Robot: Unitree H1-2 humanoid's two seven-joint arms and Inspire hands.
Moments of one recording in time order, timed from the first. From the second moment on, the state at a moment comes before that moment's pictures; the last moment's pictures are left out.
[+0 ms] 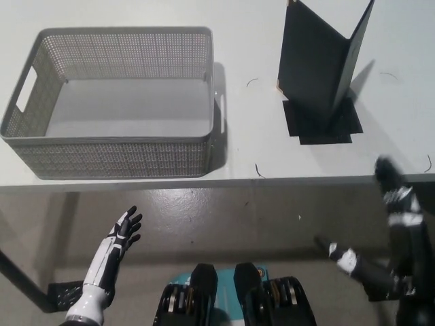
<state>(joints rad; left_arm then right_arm) -0.06 0.13 -0.01 0.14 0.03 -0.08 -0.05 -0.01 0.02 0.01 -0.35 -0.17 -0.33 0.01</state>
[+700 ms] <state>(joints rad) -0.03 0.14 -0.01 0.14 0.04 -0.11 -0.05 -0.66 -0.07 -0.19 0.35 -0.20 -0.08 -0.09</state>
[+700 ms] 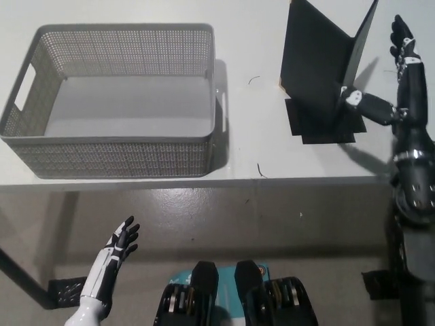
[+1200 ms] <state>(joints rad) -0.01 0.13 -0.01 0.14 0.04 -0.12 -0.05 -0.98 -0.08 -0.20 1.12 -0.15 -0.12 -0.20</state>
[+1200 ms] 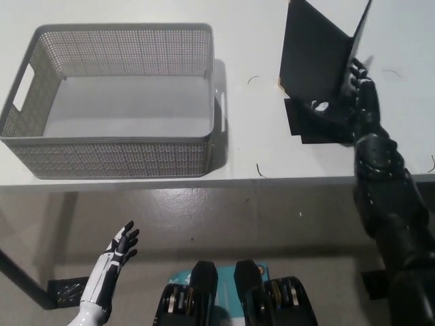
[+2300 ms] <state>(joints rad) 0.02 0.13 -0.01 0.16 0.04 -0.13 -0.07 -1.15 0.01 -0.38 1.09 0.11 -0.31 -0.41</state>
